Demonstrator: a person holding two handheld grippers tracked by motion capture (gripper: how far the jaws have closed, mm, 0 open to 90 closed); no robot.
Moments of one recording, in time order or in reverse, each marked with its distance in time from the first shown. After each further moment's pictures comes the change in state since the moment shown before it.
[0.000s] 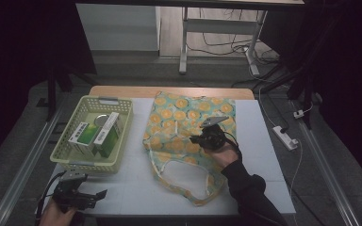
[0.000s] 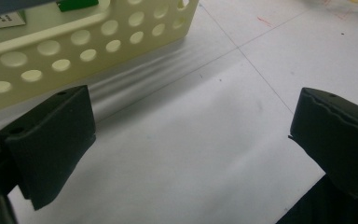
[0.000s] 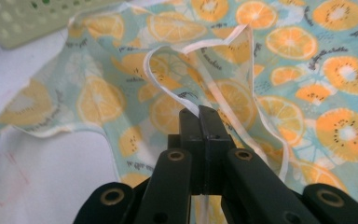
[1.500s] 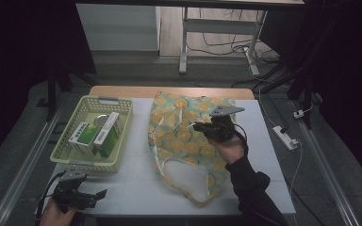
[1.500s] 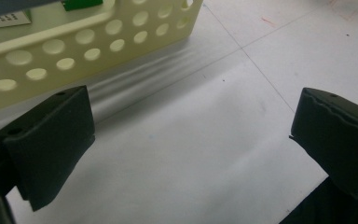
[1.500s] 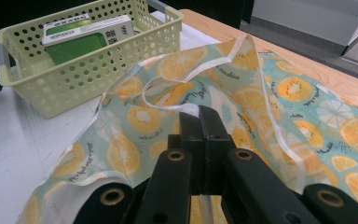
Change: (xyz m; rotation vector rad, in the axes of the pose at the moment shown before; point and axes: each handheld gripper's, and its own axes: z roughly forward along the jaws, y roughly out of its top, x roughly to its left) left arm -0.001 0.000 0.000 -0.001 0.020 -0.015; right arm 0.009 0.033 -0.050 -0.186 -0.020 0.018
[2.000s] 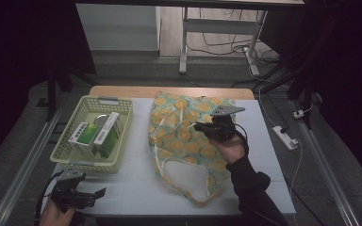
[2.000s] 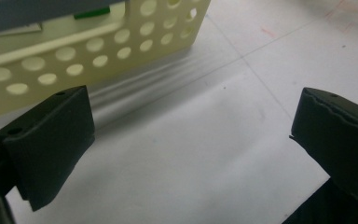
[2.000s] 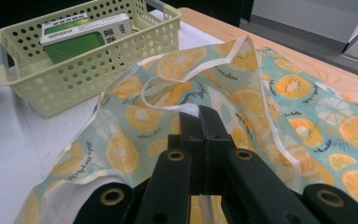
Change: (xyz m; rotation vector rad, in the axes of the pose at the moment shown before) left arm 0.001 0.001 -0.006 -0.039 -0.006 -0.010; right arm -0.003 -0.002 0.000 0.004 0.002 0.010
